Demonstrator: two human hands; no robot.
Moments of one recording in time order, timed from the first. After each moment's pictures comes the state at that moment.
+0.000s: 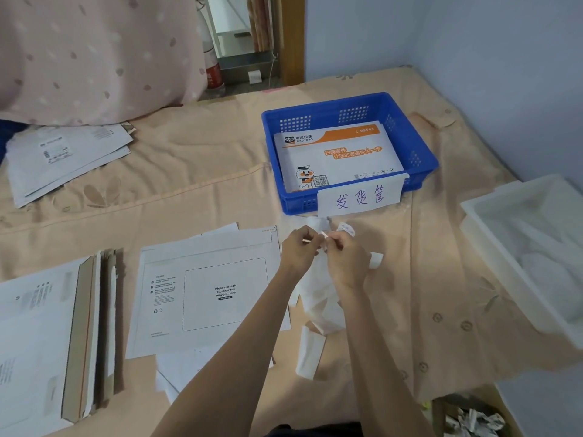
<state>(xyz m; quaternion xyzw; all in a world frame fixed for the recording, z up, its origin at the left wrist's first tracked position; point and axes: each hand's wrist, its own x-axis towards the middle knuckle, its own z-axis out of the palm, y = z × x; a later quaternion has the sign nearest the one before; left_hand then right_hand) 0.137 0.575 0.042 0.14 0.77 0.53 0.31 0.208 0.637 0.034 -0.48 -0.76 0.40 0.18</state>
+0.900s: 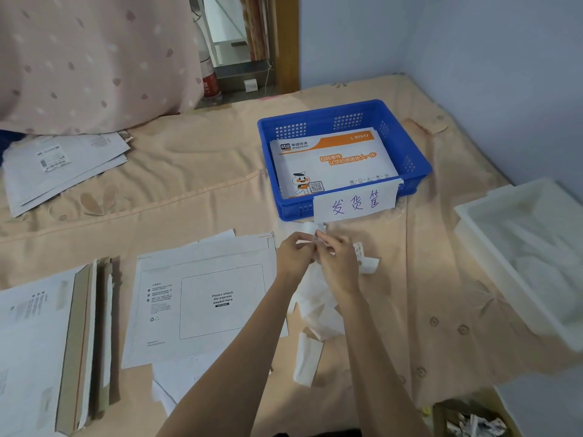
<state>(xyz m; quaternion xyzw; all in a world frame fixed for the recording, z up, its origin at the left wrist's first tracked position) 0.140 0.576 0.046 0.06 0.75 0.57 0.32 0.208 0.639 0.041 -0.42 -0.74 0.50 0.14</state>
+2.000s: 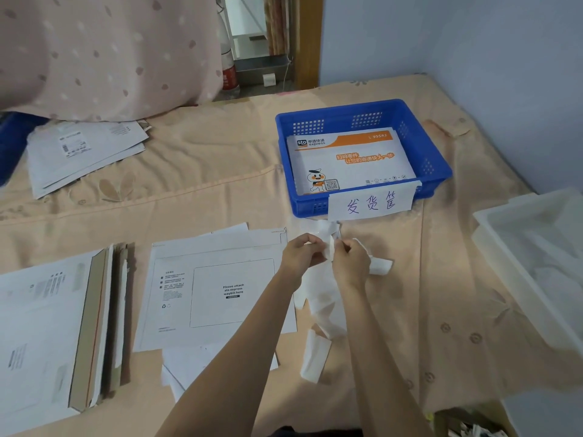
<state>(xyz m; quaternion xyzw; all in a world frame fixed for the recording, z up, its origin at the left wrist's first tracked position) 0.131 0.560 0.045 0.00 0.66 0.63 0.41 0.195 0.631 0.035 -0.52 -0.68 0.49 0.17</state>
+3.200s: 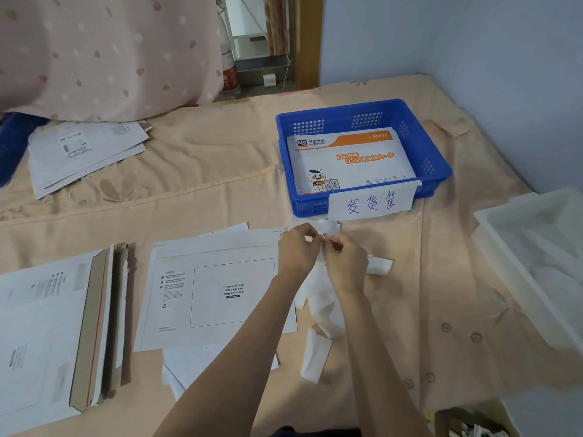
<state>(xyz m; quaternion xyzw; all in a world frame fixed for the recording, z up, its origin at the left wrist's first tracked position) 0.127 0.566 0.054 0.18 0.87 0.42 0.17 0.201 0.623 0.049 -0.45 -0.75 0.45 0.19</state>
